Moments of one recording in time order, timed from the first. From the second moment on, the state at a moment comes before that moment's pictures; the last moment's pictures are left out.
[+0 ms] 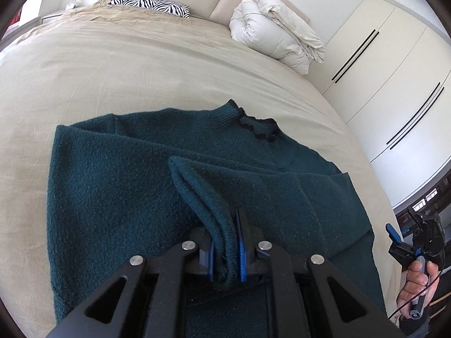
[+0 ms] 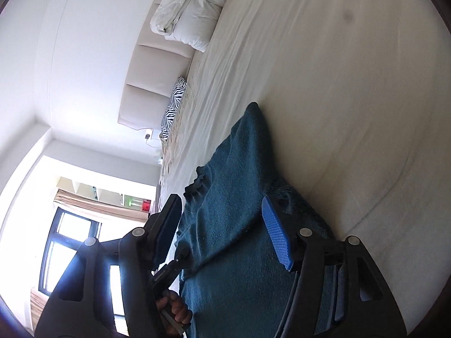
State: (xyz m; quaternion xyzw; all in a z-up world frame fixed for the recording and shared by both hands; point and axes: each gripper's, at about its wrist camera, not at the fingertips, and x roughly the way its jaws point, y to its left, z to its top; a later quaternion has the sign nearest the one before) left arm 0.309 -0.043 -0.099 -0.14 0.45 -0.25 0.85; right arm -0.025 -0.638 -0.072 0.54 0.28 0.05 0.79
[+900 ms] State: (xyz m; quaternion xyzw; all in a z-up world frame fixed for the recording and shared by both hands) left arm 0.330 -0.031 -0.132 -0.18 0.45 -0.25 0.84; right arm 0.138 -0.672 -0.136 0.56 0.38 0.08 0.73
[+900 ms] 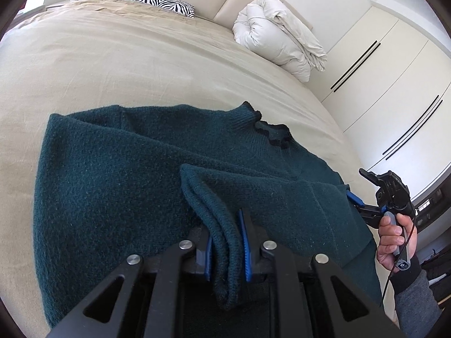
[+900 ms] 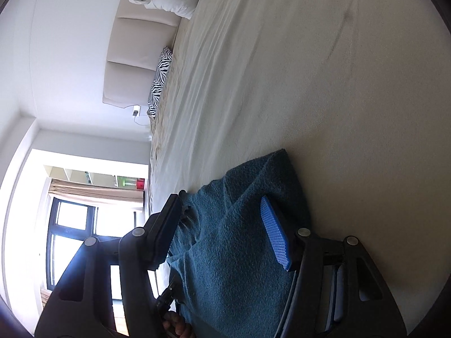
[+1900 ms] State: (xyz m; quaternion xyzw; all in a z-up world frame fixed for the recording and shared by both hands) left arm 0.118 0.071 -0.088 -0.11 0.45 -0.15 0.87; right arm -0.158 -0.662 -0.080 0.47 0.40 0.06 0.78
